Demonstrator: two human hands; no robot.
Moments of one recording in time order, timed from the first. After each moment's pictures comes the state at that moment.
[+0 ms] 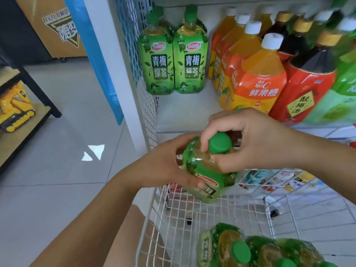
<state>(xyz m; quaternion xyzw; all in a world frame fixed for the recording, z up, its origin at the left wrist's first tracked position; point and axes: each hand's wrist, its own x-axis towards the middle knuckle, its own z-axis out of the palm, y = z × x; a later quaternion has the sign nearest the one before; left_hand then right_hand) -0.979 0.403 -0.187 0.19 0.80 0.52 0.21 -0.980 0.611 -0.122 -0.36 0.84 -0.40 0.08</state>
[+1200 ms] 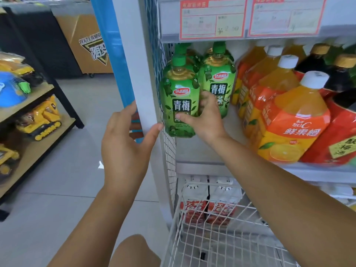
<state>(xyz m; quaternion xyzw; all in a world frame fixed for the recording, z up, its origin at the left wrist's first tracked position) -1.019 0.350 -0.159 -0.04 0.82 0.41 -0.39 -1.163 0.493 -0.194 -0.10 0.81 -0.55 -0.14</state>
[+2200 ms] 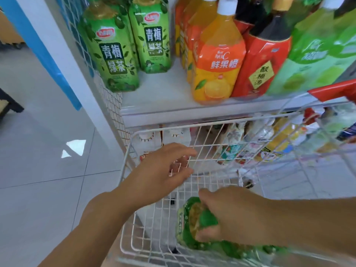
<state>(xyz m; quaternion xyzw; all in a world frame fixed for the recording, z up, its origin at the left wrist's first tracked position) -0.941 0.450 -0.243 0.29 0.86 0.40 0.07 -0.885 0.637 -0.215 -0.26 0.91 -0.08 0.32</state>
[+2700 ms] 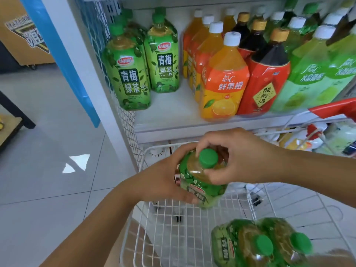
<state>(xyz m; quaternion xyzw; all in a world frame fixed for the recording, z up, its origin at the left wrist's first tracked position) -0.963 0.432 -0.214 0.27 0.79 0.48 0.27 -0.944 0.639 -0.150 -0.27 0.91 -0.32 0.06</state>
